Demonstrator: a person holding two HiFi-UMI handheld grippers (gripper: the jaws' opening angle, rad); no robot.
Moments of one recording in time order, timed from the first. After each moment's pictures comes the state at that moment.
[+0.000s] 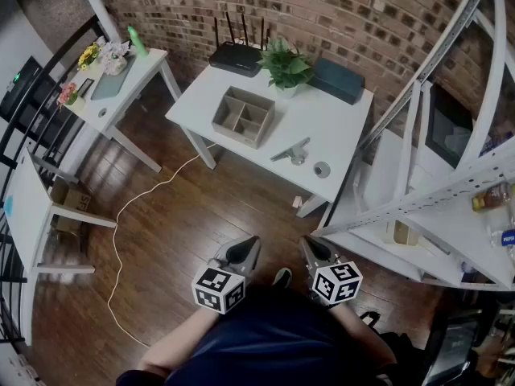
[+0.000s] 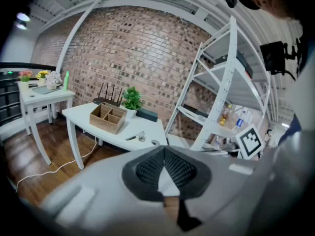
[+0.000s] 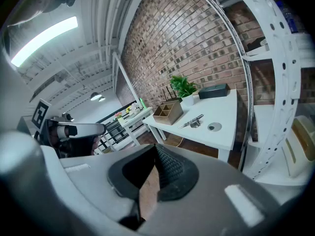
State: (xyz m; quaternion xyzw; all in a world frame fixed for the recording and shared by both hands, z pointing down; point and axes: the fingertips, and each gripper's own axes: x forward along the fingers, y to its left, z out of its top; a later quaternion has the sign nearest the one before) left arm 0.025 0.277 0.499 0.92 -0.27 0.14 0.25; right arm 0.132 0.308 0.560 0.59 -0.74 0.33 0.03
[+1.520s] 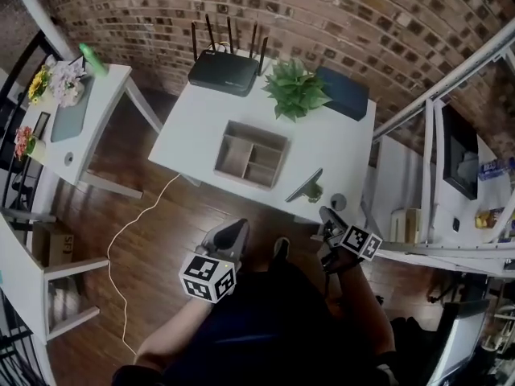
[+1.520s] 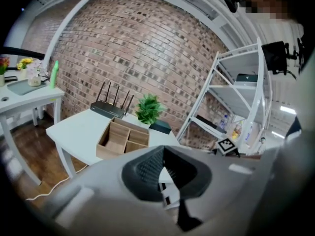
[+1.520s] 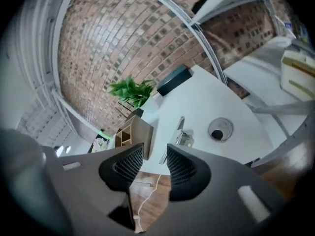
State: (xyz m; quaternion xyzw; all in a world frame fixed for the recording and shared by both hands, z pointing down) left arm 0.011 0.011 0.503 0.93 -0.20 0.12 0.27; right arm 0.236 0.092 0.621 0.69 -0.53 0.48 -0.13
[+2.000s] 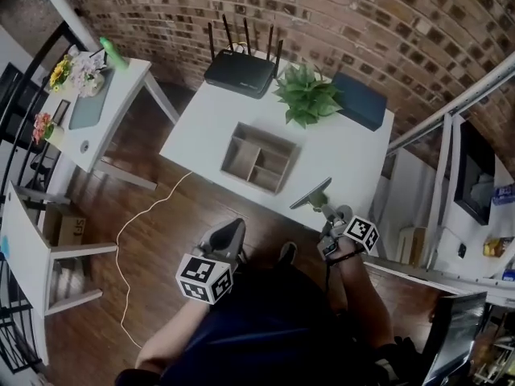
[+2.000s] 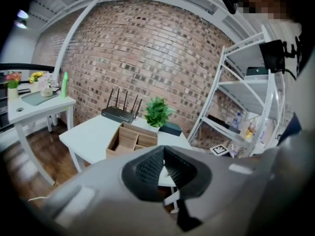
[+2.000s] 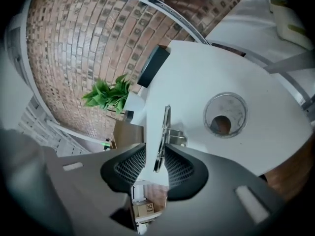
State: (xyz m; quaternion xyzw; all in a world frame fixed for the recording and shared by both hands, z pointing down) left arm 0.016 0.002 0.500 0.92 -0.28 0.14 0.25; right arm 0.270 0.070 0.703 0.62 -0.48 0.59 -0.21
